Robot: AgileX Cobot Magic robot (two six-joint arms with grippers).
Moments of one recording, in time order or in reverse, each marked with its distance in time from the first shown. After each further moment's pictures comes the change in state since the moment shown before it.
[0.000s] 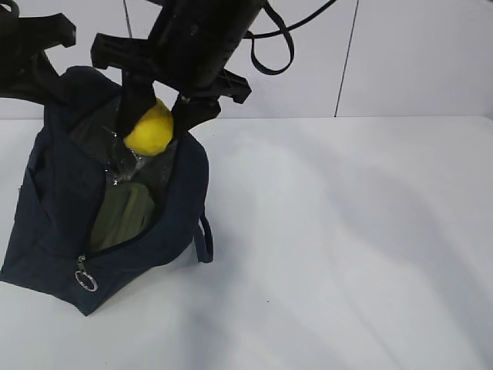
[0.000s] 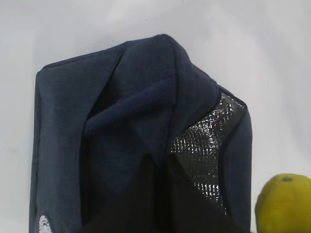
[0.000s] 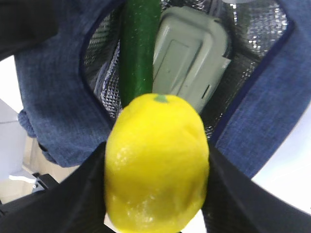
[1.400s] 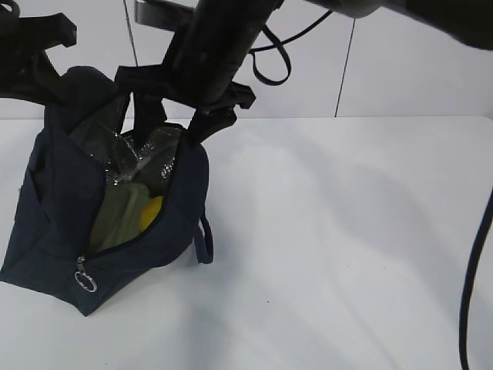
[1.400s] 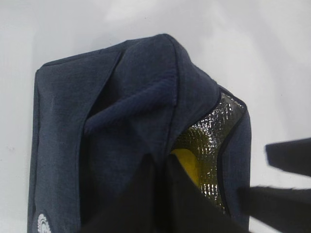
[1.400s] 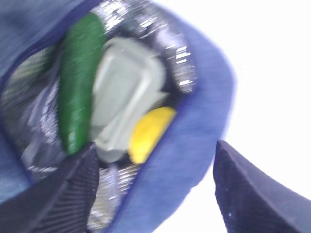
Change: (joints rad) left arm 0.000 0.000 0.000 -0.006 0.002 0.000; right arm -0.029 0.093 -0.054 -0.060 -0.003 -0.077
